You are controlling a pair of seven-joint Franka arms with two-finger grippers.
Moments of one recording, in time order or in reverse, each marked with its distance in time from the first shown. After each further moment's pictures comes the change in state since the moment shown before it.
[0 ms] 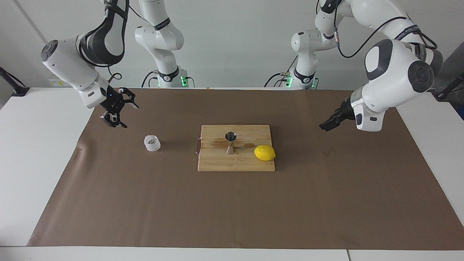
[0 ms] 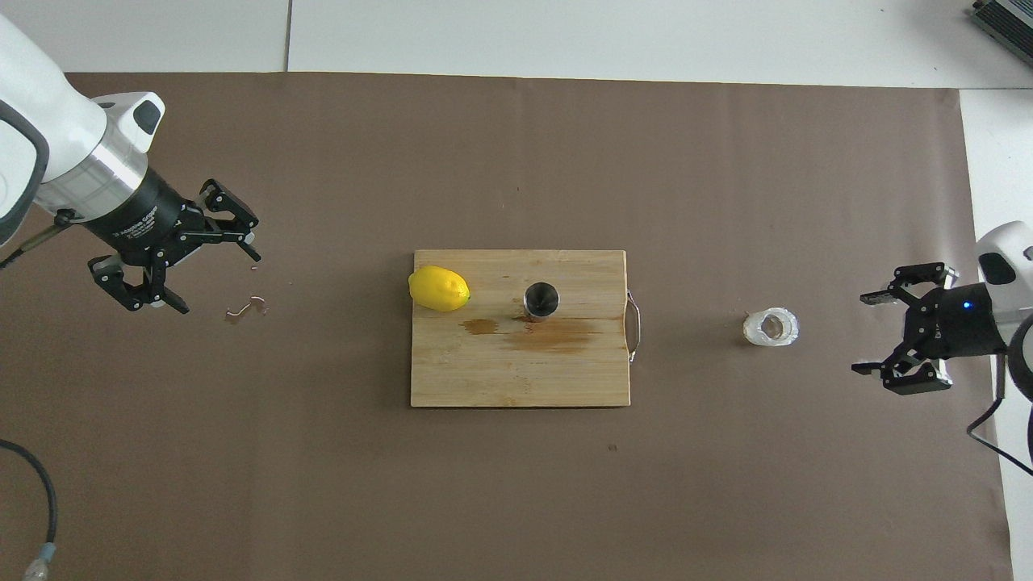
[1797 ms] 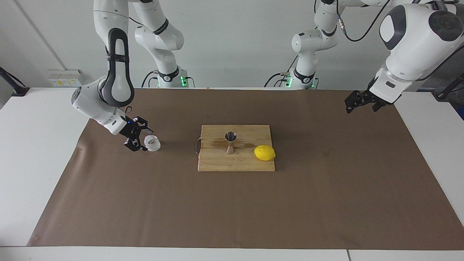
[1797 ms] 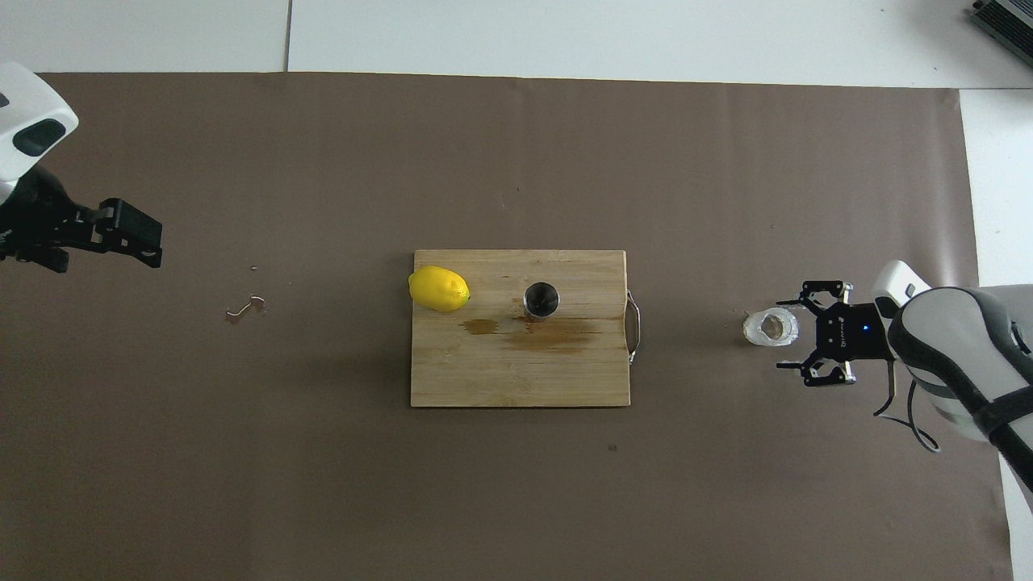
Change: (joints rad) left arm 0.068 -0.160 -0.029 -0.051 0.185 0.091 0.690; right arm 0.030 0.213 0.006 -0.161 0.307 0.320 -0.509
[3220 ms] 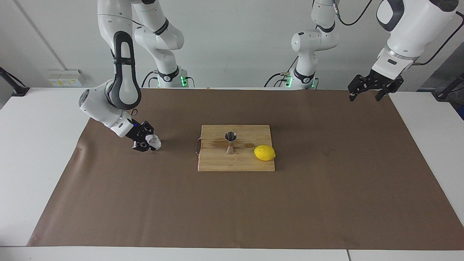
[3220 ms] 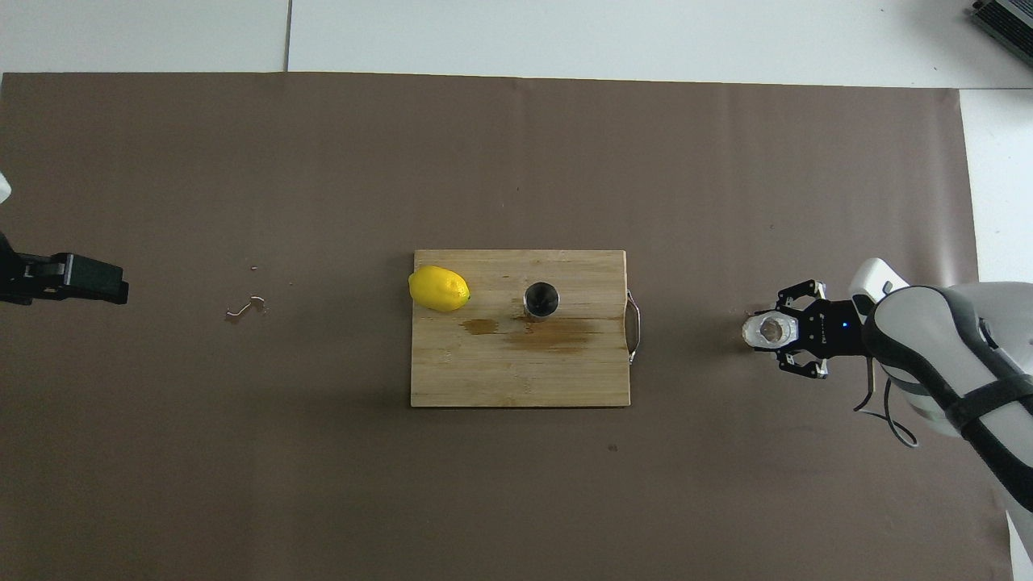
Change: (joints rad) left arm -0.063 -0.219 0.152 -0.236 -0.079 0.147 0.136; right arm 0.041 0.016 0.000 -0.004 0.013 0.041 0.003
